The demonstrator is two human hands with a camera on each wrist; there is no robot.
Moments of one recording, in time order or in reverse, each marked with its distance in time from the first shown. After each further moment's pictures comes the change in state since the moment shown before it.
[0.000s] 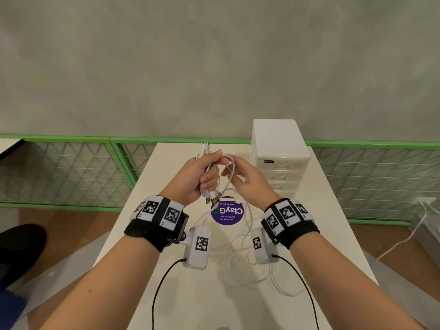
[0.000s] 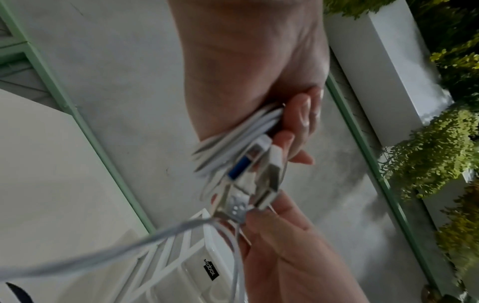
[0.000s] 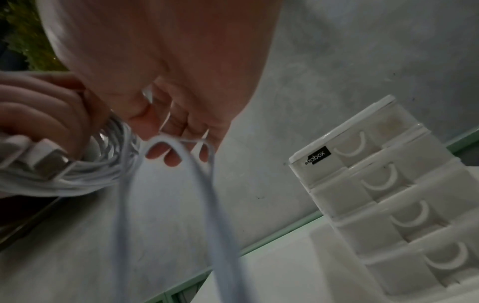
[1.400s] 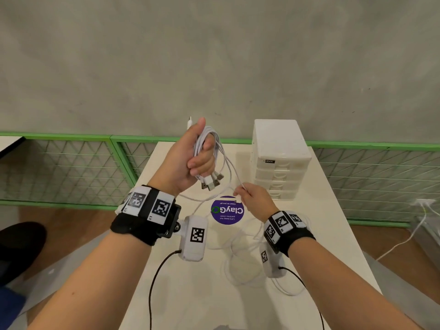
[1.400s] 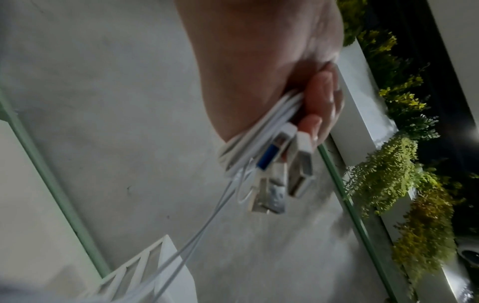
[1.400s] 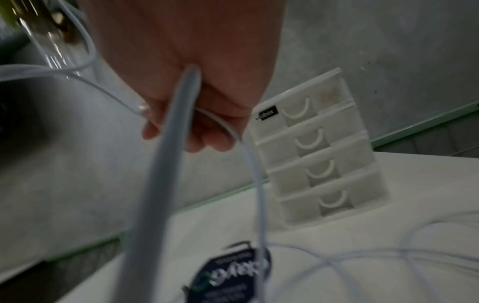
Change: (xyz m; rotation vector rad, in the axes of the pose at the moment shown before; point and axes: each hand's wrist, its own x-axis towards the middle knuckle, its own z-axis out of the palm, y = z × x) left_hand -0.017 0.044 0.008 -0.198 -0.233 0.126; right_hand -0.020 0.058 -0.001 -0.273 -0.018 0.335
